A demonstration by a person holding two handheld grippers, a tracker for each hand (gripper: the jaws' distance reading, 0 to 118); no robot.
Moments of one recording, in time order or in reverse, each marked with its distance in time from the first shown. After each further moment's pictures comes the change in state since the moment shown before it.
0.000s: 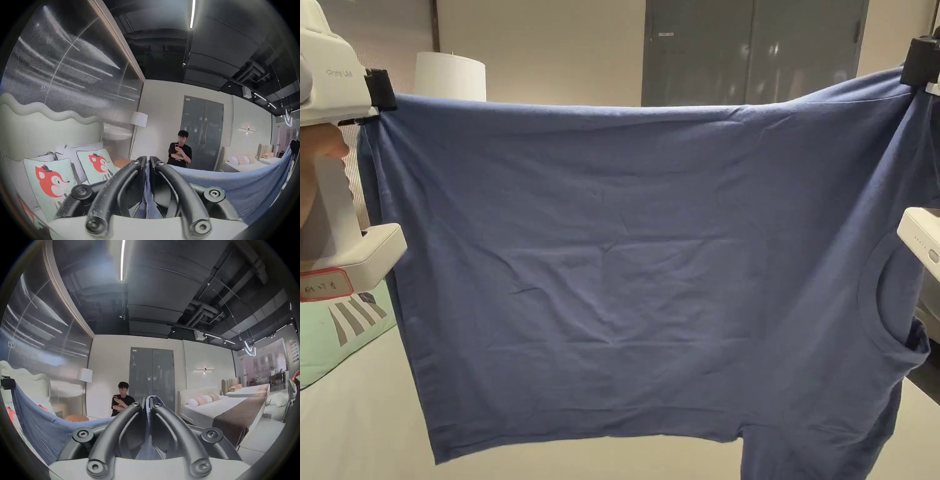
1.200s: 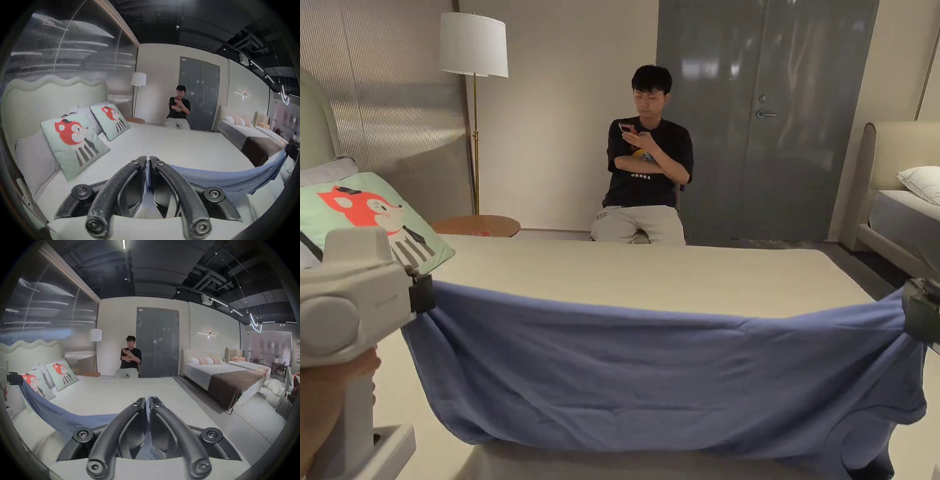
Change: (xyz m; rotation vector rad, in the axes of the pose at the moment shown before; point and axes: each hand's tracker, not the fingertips) left arm -0.072 -0.159 0.227 -0.397 -0.010 -0.098; right arm 0.057 -0.152 0.257 -0.415 0.099 0.005
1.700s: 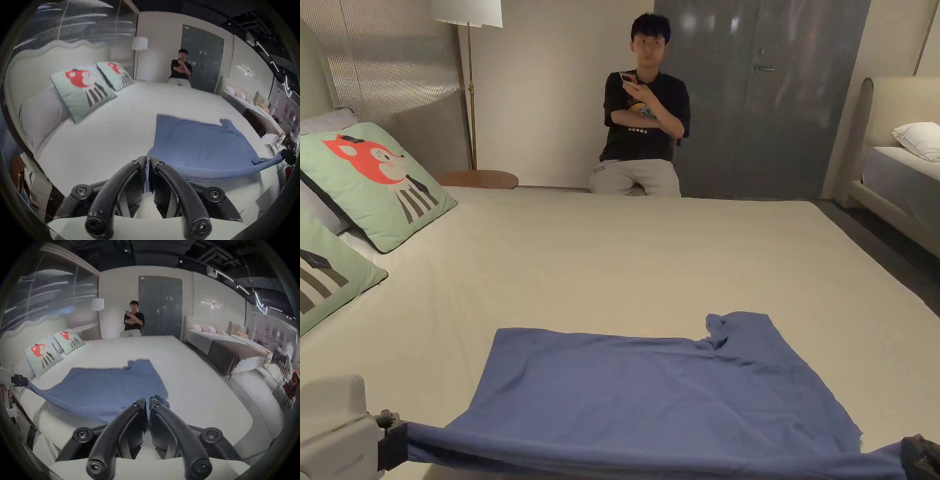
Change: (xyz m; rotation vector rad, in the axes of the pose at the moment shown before) left arm -0.049 -0.174 0.087 -0.349 0.013 -0.009; right arm 0.001 -0.163 0.131 -0.352 0.051 -0.016
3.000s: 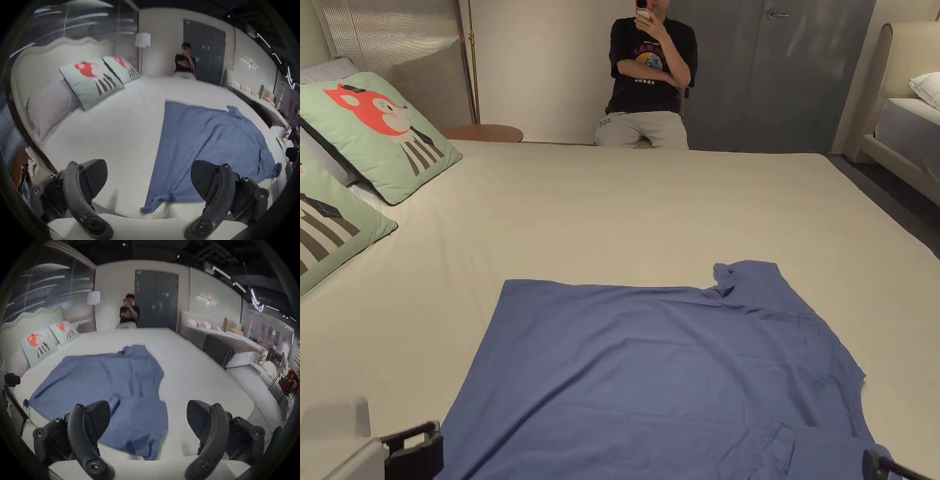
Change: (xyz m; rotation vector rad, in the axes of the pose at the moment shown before) left arm -0.012 -0.061 0.013 0.075 0.074 -0.033; right arm -0.007 -0.063 0.004 0.048 -0.073 0.006
